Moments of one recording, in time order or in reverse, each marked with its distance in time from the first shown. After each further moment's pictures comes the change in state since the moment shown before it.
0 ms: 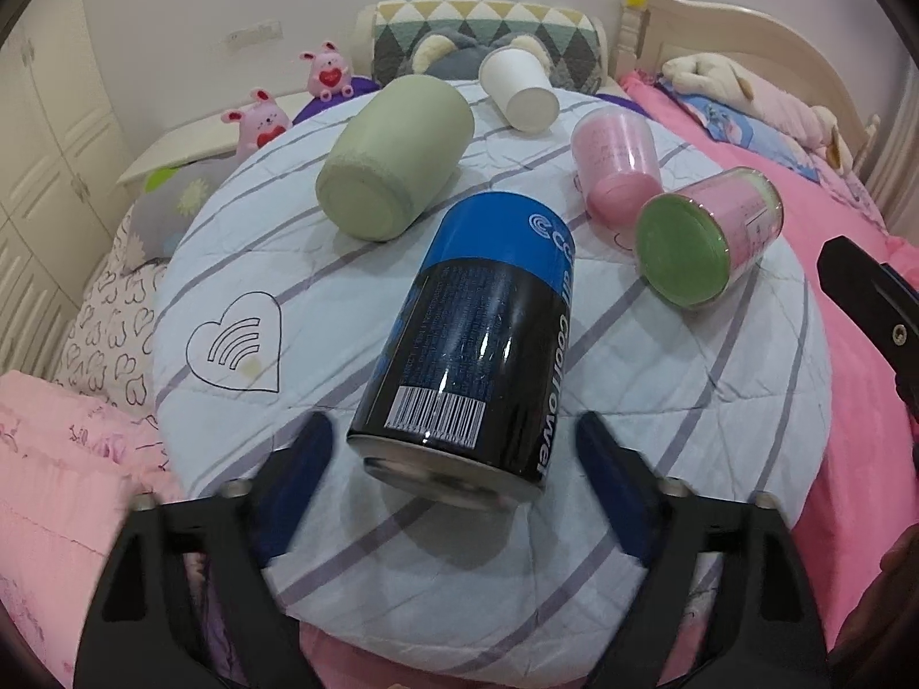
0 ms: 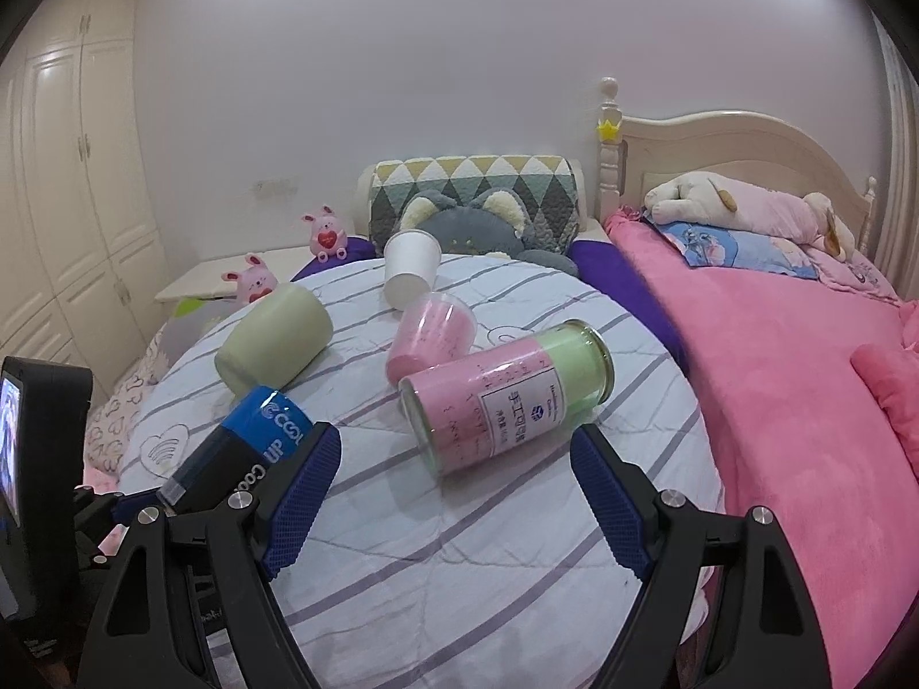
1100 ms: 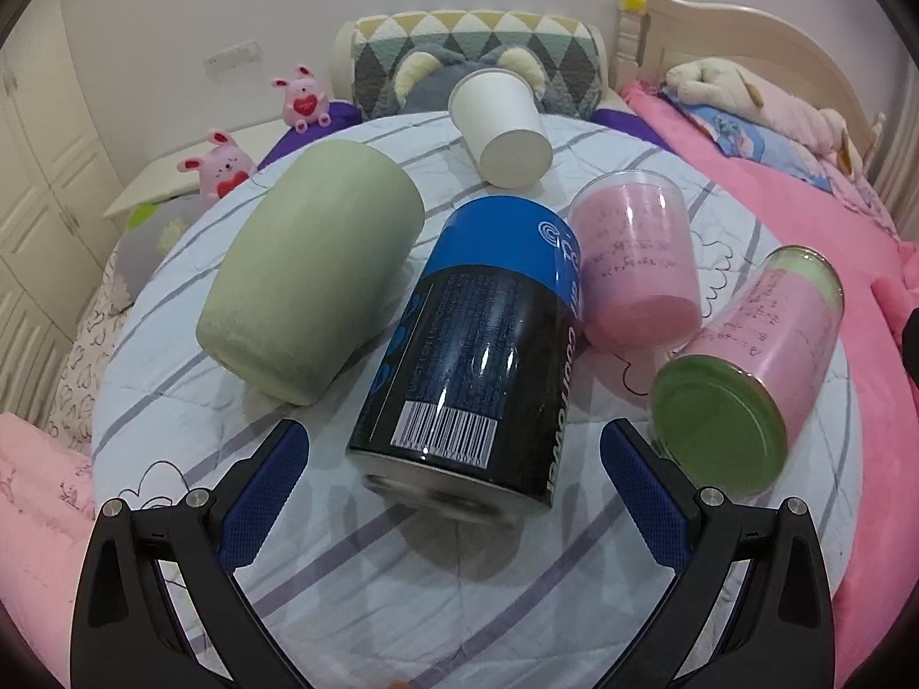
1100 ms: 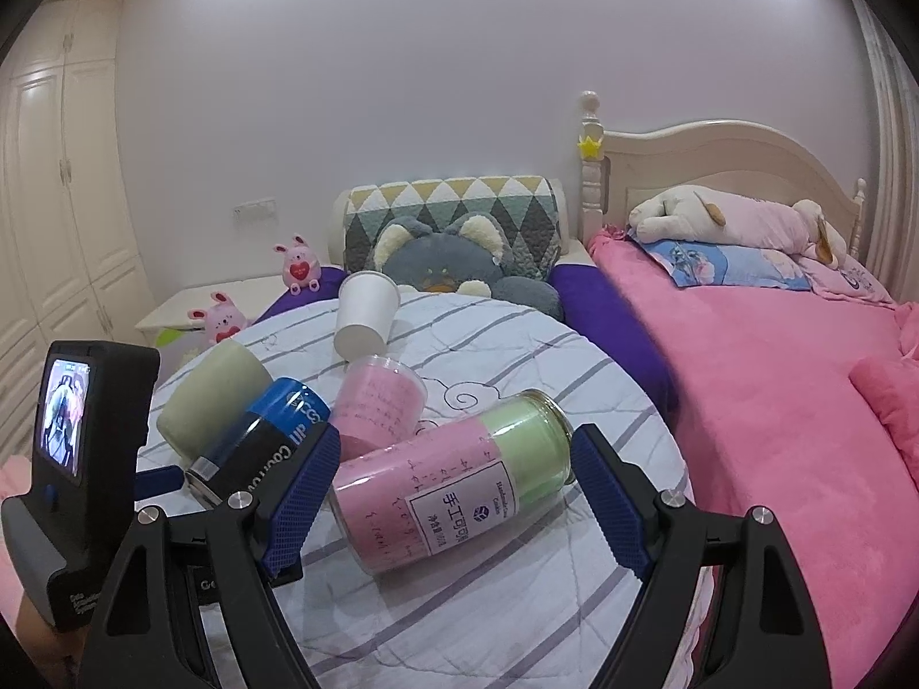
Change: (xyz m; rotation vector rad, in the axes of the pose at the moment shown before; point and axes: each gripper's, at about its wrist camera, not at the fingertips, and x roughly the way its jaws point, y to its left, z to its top) left arm 0.060 -0.030 0.070 0.029 -0.035 0.025; right arm 0.038 -0.032 0.031 0.020 -0.053 -0.037
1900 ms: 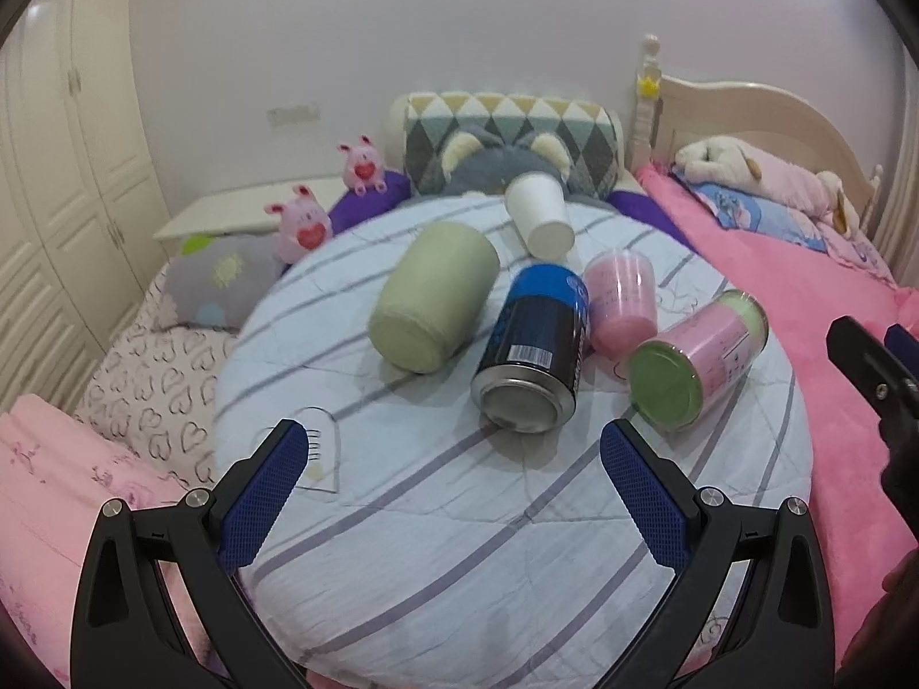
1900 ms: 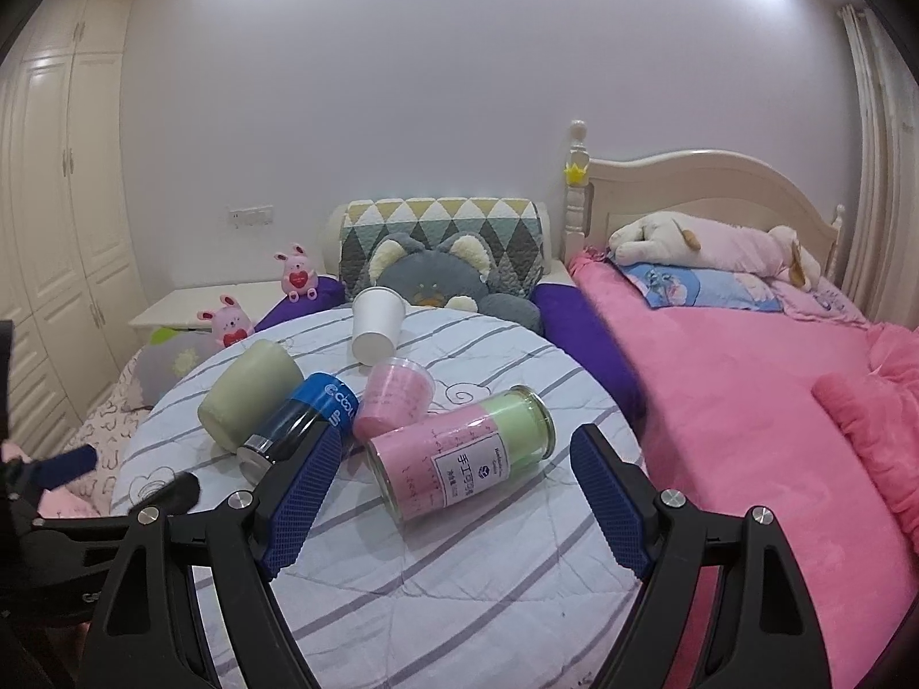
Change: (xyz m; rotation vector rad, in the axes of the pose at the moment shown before) left arm -0.103 0.034 -0.042 -0.065 -0.184 0.035; right arm -0.064 0.022 -0.004 -0.029 -0.036 -0.050
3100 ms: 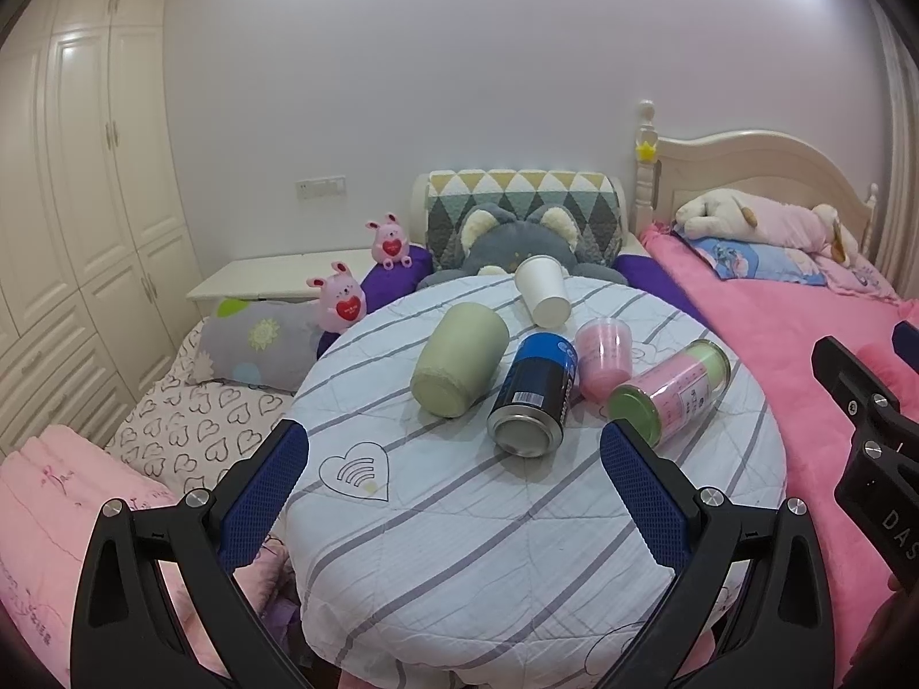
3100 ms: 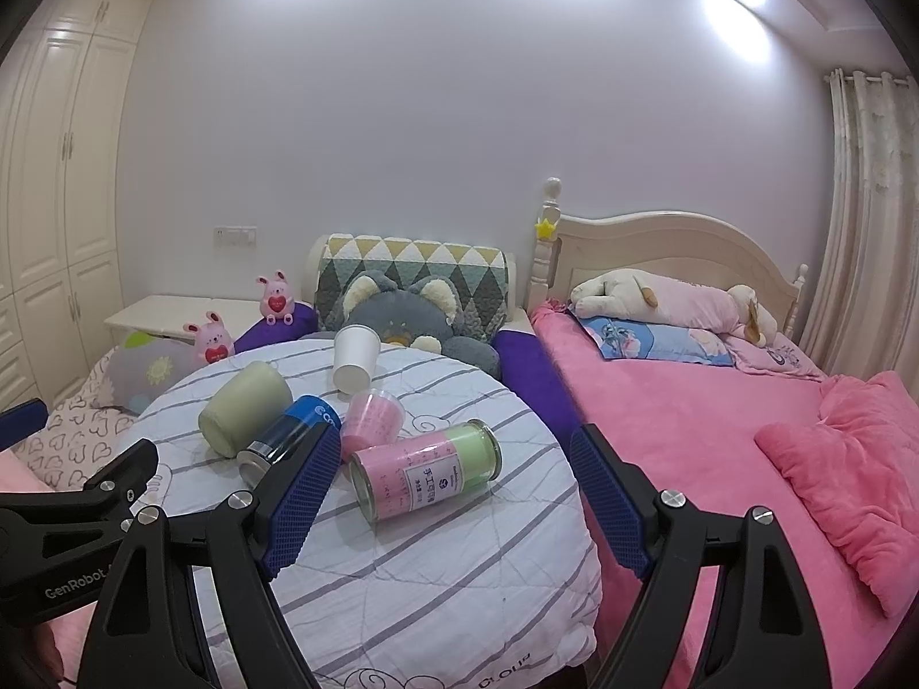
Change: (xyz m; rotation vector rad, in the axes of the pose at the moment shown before) left arm -0.092 0.002 -0.012 0.015 -0.200 0.062; right arm -0.066 0.011 -0.003 -0.087 -0.117 -0.115
